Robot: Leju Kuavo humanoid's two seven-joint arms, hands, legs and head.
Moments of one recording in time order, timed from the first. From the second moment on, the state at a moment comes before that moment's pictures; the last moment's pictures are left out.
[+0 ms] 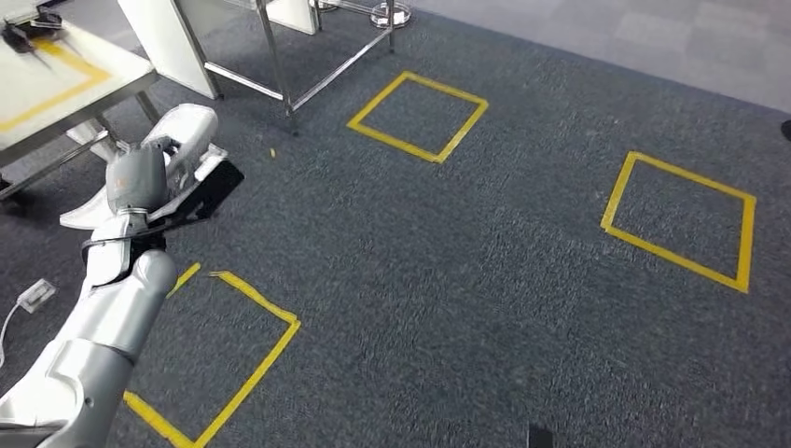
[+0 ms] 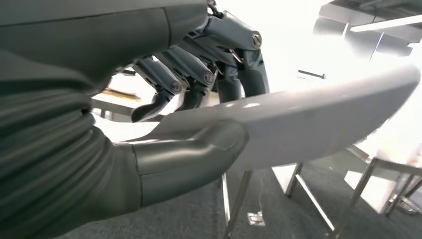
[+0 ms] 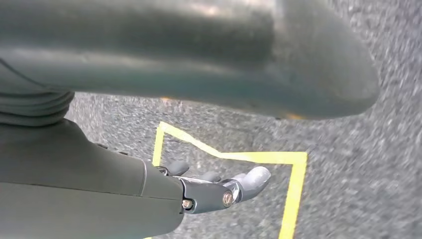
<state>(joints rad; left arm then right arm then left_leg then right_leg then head) -0.98 -0.15 -0.24 -0.47 -1.12 0.40 -0.17 -0.07 0.21 -1.04 -0.22 0.59 -0.44 -0.37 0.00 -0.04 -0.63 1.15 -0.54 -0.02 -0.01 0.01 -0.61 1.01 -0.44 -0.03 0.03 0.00</state>
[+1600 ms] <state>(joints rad) -0.96 -0.13 -0.24 -0.48 -1.17 0.40 -0.12 -0.07 0.21 -1.05 -0.22 0.61 -0.43 -0.37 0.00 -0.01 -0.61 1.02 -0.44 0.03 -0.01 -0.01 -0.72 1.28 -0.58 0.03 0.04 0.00</state>
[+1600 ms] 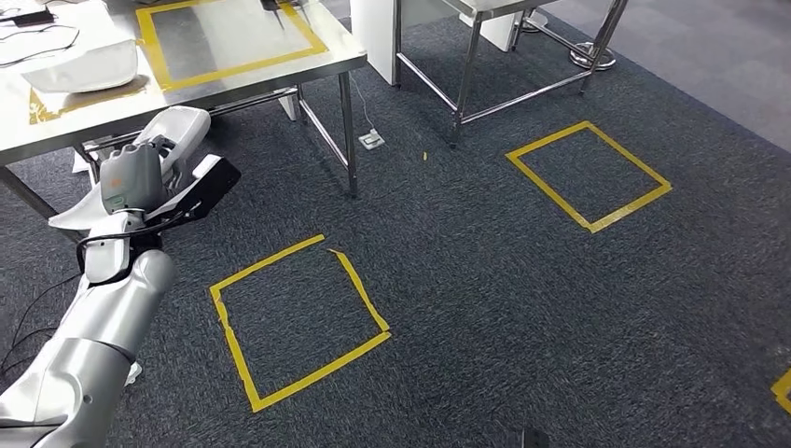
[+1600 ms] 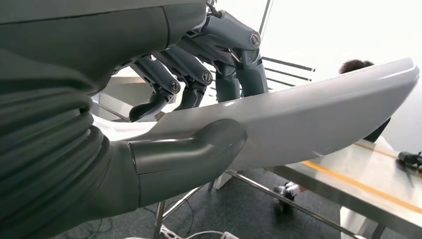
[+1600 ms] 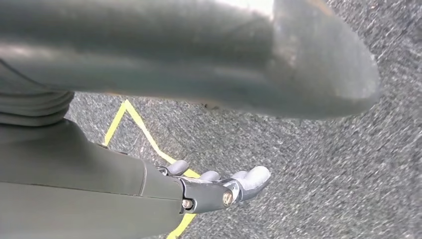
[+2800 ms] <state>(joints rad) -0.95 -0.13 -0.24 -0.48 -1.16 0.40 -0.13 -0.07 0.21 -1.06 -0.22 0.61 -0.44 -0.38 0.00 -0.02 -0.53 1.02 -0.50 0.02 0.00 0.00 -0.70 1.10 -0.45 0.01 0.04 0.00</state>
